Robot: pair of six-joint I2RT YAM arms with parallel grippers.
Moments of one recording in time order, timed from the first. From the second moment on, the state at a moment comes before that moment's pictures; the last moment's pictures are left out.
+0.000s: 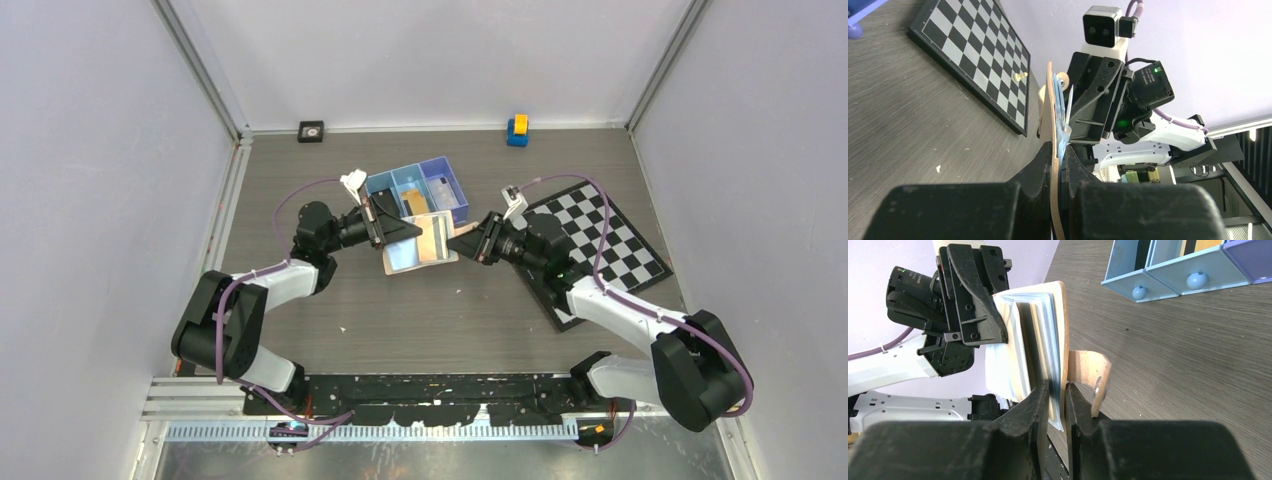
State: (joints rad) left arm -0.35 1.48 0.60 0.95 0.87 -1.19; right arm 0.53 1.21 0.55 0.49 -0.46 0.89
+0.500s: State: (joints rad) left arm -0.37 1.48 0.62 0.85 0.89 -1.14; right arm 0.55 1.23 0.54 0.52 -0.52 0.91
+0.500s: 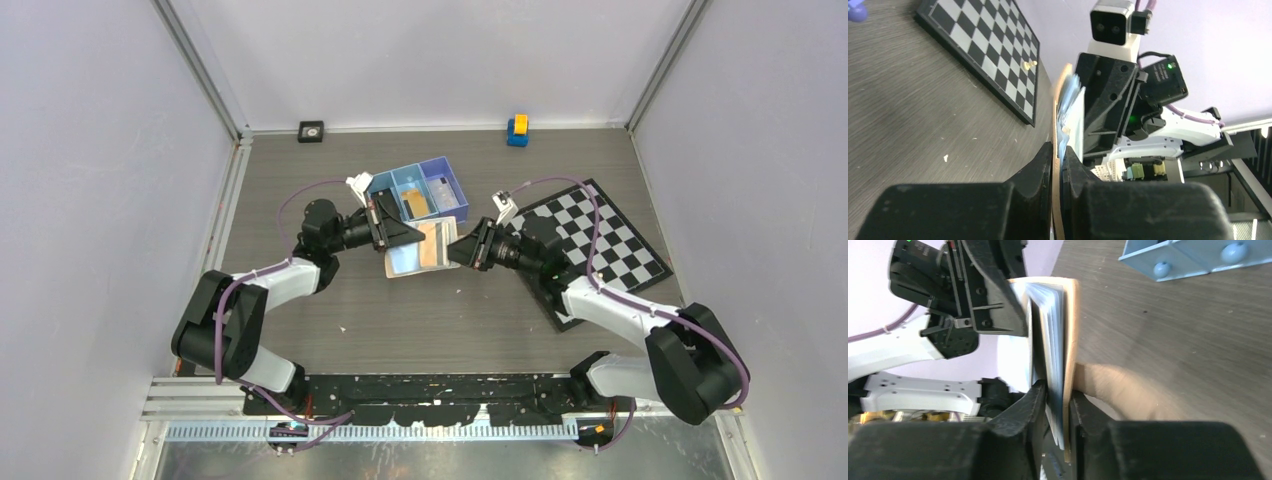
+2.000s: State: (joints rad) left arm -0.52 1.64 0.83 0.21 0.66 -0.78; right arm 0.90 1.39 0.86 -0.28 0.32 0.57
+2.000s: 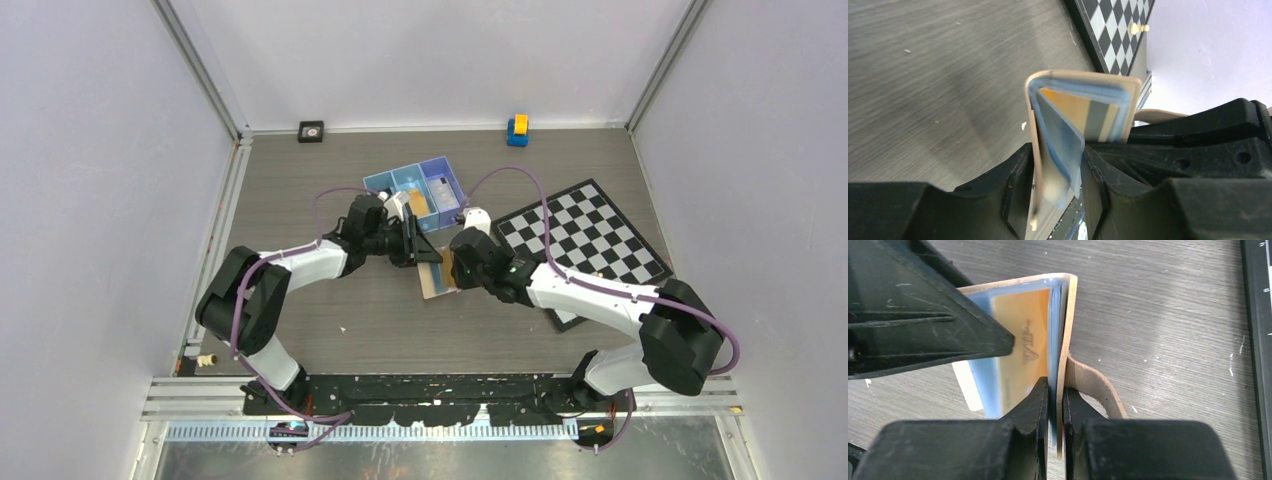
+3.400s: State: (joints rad) left arm -0.40 1.61 0.70 0.52 0.76 -0.94; right arm 0.55 1.27 0.71 -0.06 -0.16 0.77
